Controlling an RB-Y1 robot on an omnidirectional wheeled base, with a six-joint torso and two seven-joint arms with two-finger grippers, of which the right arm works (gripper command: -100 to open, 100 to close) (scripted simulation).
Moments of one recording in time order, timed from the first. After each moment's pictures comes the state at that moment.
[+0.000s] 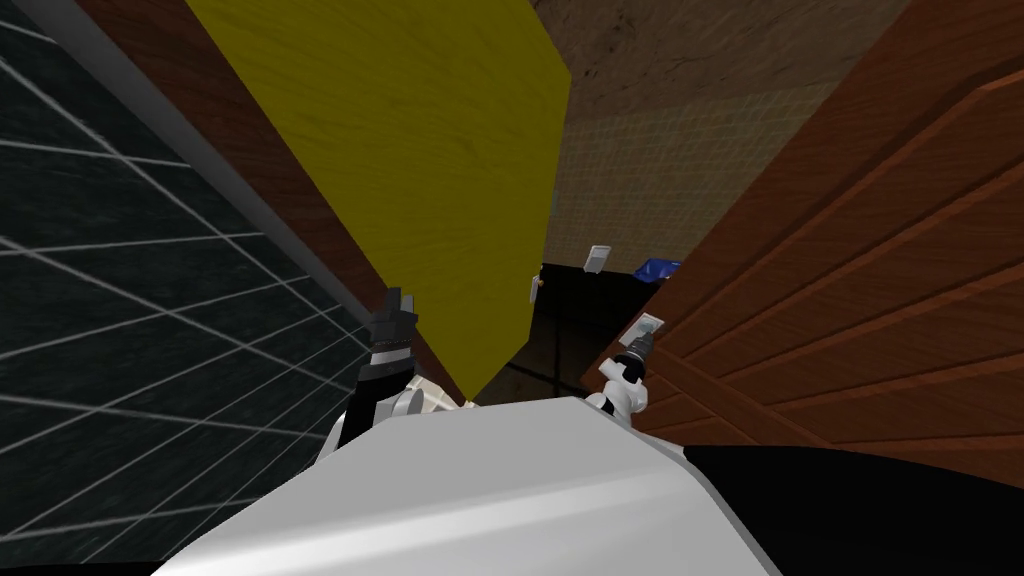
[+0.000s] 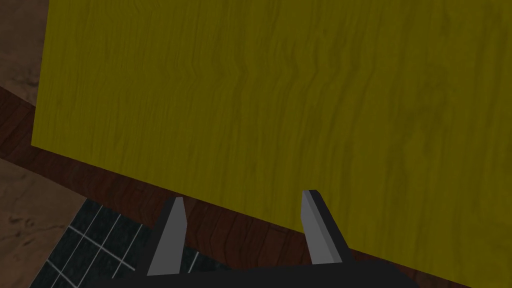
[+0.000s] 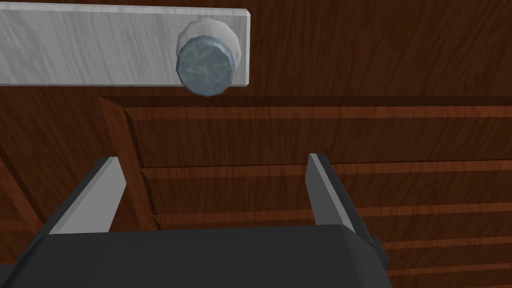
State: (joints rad) arm -0.29 -0.02 -1.22 -1.10 0.18 -0.35 0.08
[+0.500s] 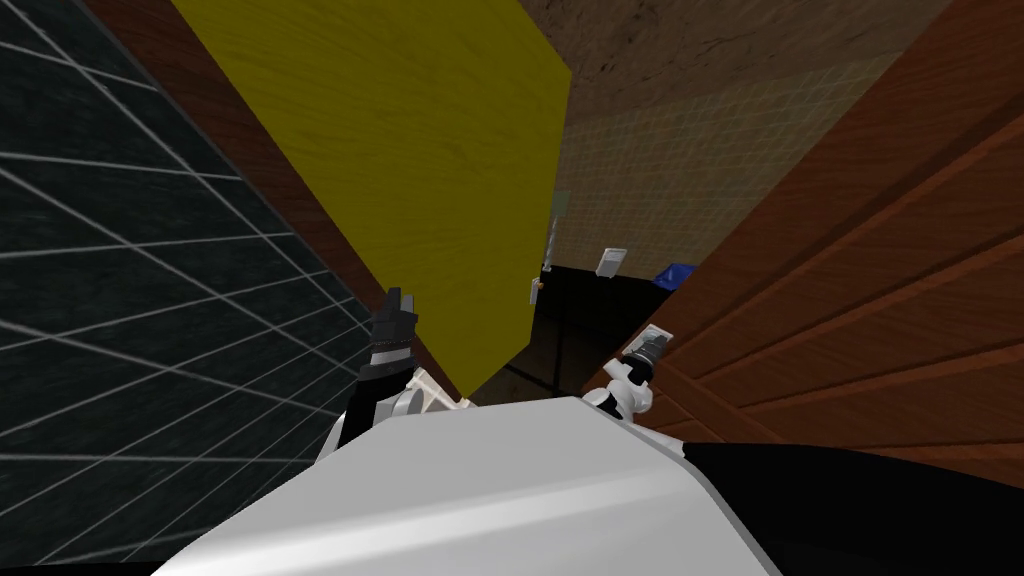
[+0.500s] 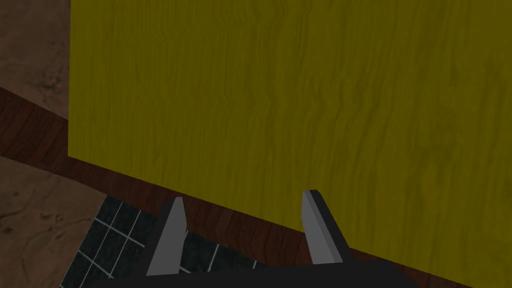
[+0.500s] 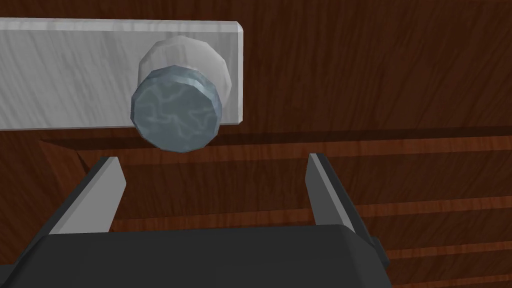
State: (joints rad) arm -0.33 -0.04 -1.32 -1.08 0.17 -0.39 0.14
